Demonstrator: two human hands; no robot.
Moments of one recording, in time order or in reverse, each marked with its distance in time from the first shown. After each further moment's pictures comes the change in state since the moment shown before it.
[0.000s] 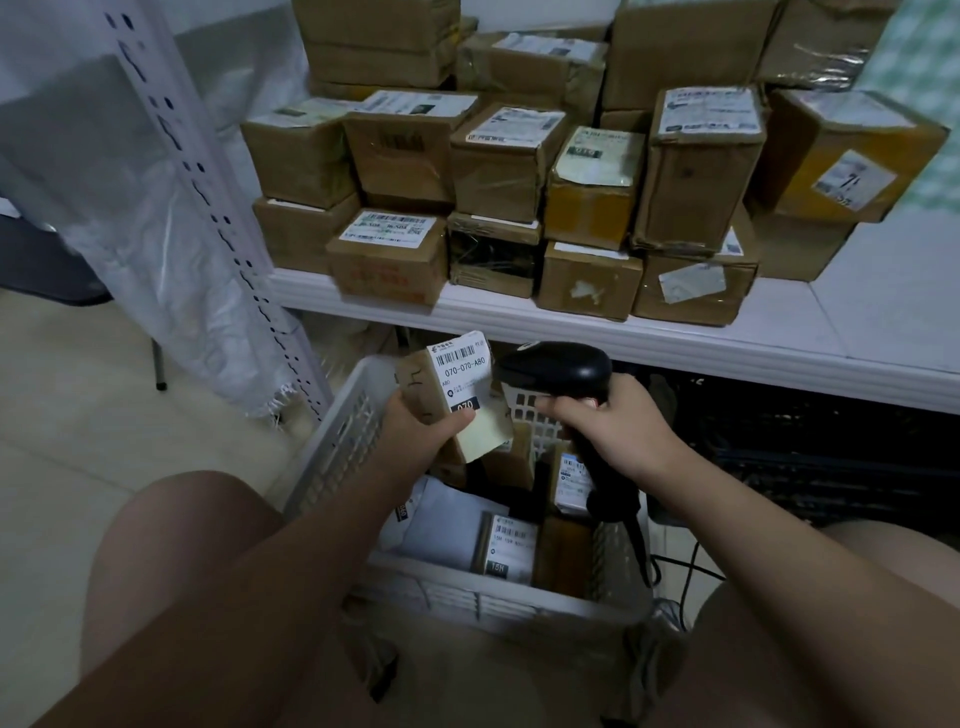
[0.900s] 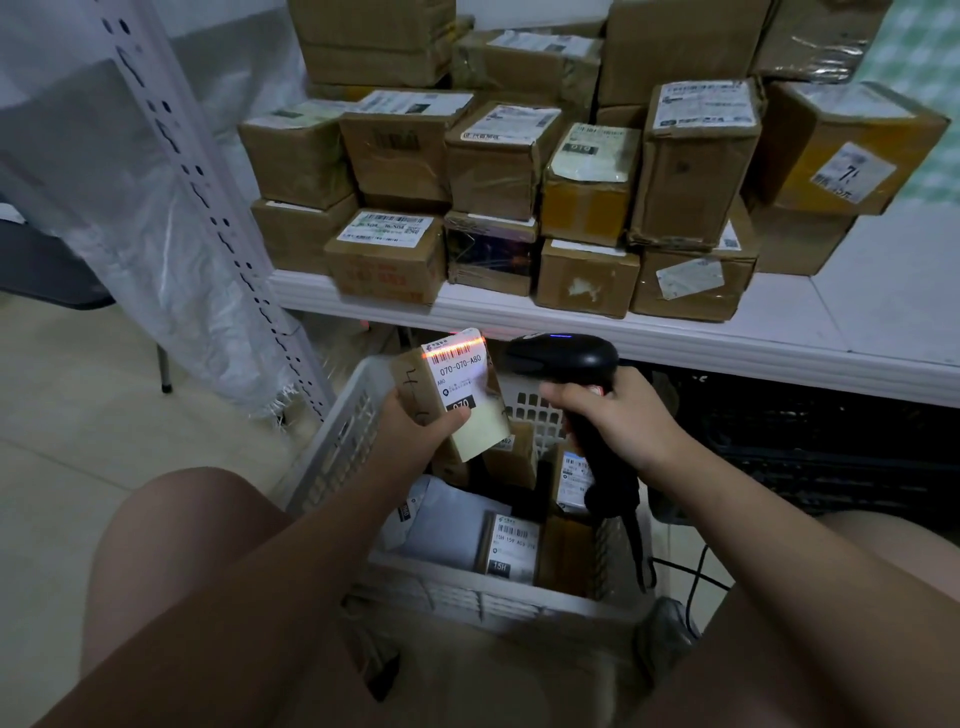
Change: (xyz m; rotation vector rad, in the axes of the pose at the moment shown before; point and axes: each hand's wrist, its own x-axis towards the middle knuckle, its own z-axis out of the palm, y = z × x) left_hand 0.007 -0.014 -0.003 -0.007 -0.023 0.046; right_hand 0.002 0.002 -0.005 0.141 -0.006 0.044
